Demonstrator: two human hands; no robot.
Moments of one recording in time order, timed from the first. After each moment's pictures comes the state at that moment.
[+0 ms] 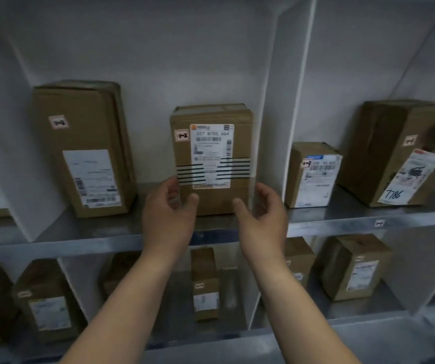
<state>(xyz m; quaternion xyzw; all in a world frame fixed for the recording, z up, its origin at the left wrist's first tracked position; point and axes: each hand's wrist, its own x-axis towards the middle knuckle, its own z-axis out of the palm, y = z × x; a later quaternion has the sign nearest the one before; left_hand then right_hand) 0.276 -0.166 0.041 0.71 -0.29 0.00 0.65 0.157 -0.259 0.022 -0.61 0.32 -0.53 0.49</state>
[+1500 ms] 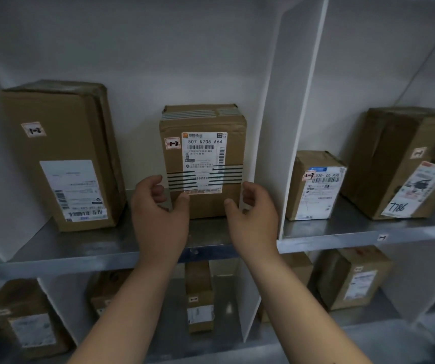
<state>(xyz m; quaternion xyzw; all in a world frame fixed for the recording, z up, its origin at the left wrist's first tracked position) 0.299 -0.199 0.040 0.69 -0.25 0.10 0.67 0.186 -0.293 0.038 -0.69 0.34 -0.48 0.42</state>
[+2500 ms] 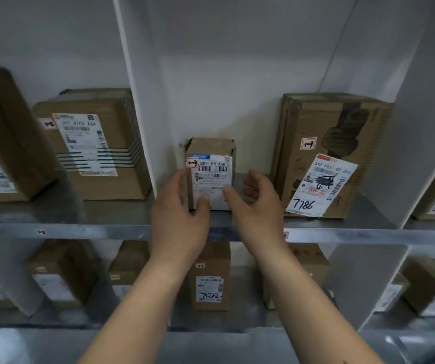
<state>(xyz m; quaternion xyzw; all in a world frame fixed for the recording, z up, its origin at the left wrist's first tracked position) 0.083 -0.340 0.038 0.70 -0.33 0.08 0.63 -0.002 -0.446 0.044 -0.71 0.27 -0.42 0.49</state>
